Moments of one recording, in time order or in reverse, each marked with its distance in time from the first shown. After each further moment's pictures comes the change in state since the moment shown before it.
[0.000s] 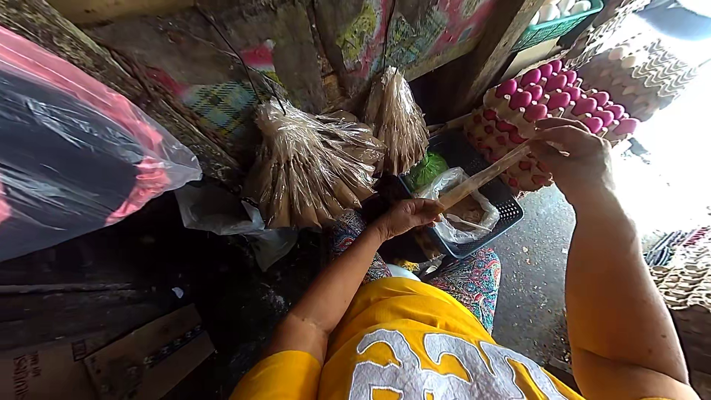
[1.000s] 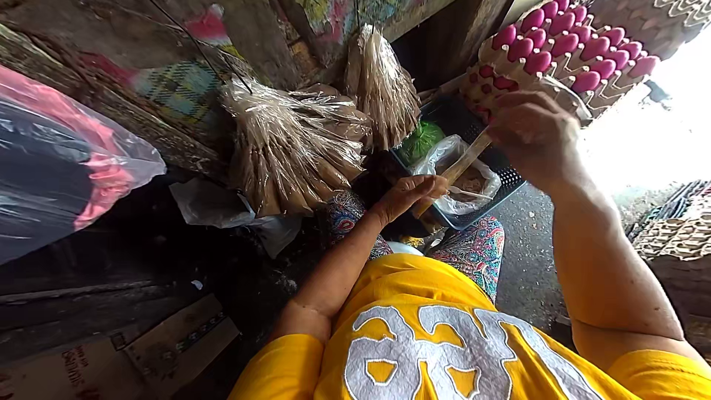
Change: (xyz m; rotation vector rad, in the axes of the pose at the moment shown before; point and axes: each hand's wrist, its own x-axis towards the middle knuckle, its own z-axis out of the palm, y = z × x) left_hand 0.000 -0.008 0.012 0.003 -0.013 0.102; right_hand -0.032 -0.041 0.027 -0.083 -0.125 -0.173
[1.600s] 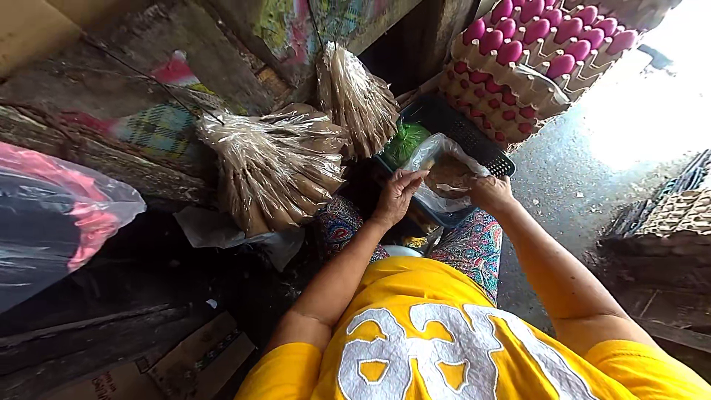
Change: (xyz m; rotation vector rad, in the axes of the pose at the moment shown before) left_hand 0.020 -0.025 0.014 0.516 0.302 0.283; right_hand -0.070 0.128 0.096 -0.348 -0.526 0.606
